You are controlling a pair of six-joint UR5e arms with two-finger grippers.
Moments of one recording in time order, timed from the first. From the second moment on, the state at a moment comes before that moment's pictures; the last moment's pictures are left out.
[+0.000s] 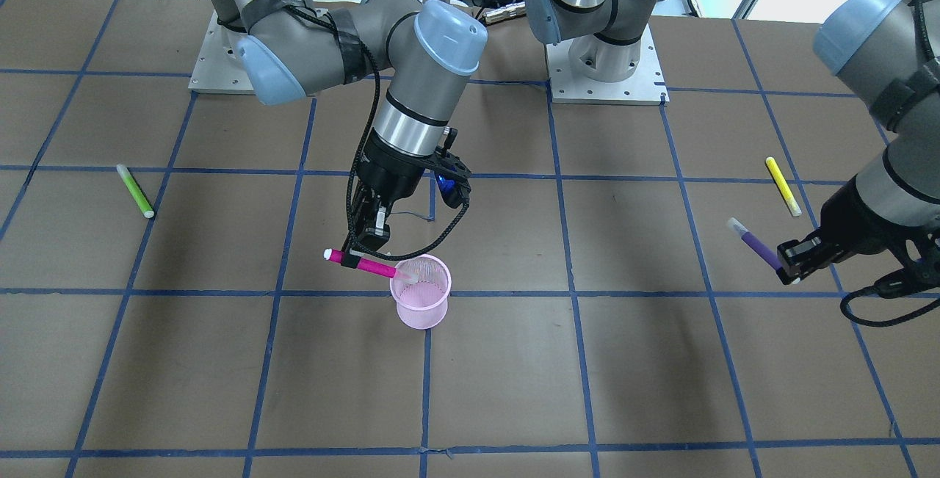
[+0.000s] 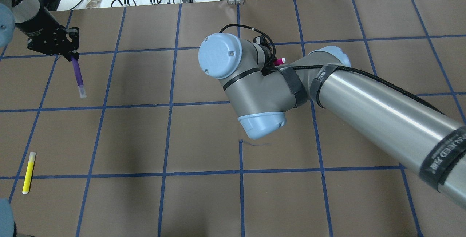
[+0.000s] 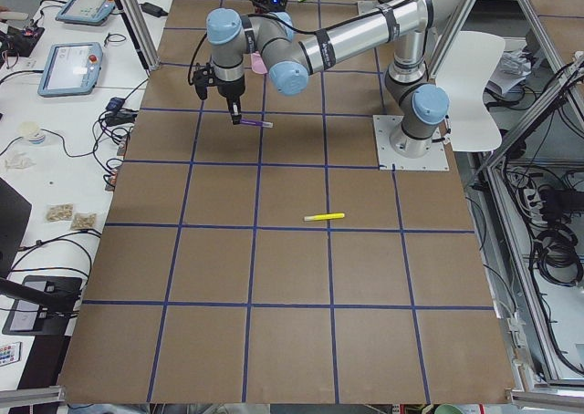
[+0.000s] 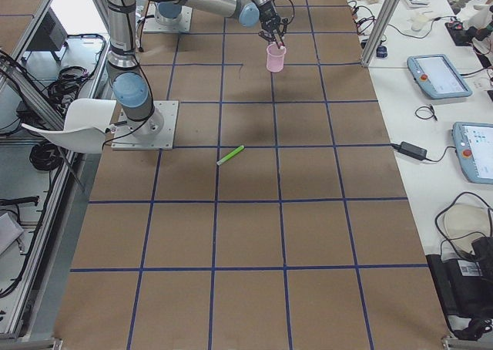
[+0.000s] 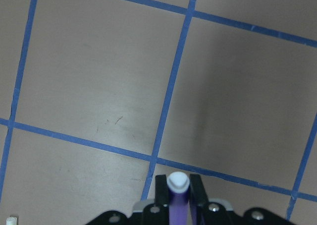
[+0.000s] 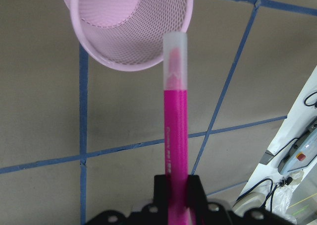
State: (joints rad) left arm -1.21 -1.84 -1.54 -1.29 1.58 0.11; right arm 2.06 -1.23 1.76 -2.38 -2.20 -1.27
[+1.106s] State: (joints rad) left arm -1.22 -1.83 -1.54 -1.29 1.58 0.10; right arm 2.17 -1.11 1.72 -2.35 -2.33 -1.32
